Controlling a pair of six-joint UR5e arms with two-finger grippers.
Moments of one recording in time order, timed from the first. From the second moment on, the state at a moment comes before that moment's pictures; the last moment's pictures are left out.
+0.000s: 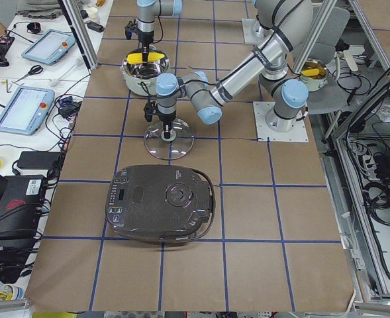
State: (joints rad) left arm -1.12 -1.89 -1.91 -0.84 1.55 0.39; right arm 2.01 -0.80 1.01 -2.00 -1.53 0.38
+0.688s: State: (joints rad) left arm -1.19 -1.79 -1.75 -1.09 1.55 0.29; right arm 1.96 -0.93 1.06 -1.90 -1.54 0.38
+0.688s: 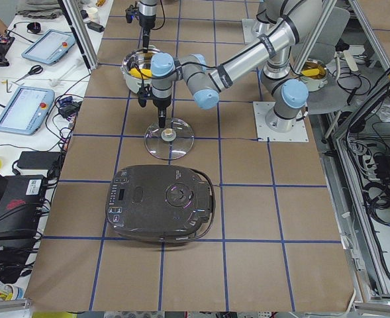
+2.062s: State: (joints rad) left arm -1.61 -1.56 -1.52 -1.44 1.59 -0.12; right arm 1.63 -1.55 1.63 -1.72 -1.55 0.16
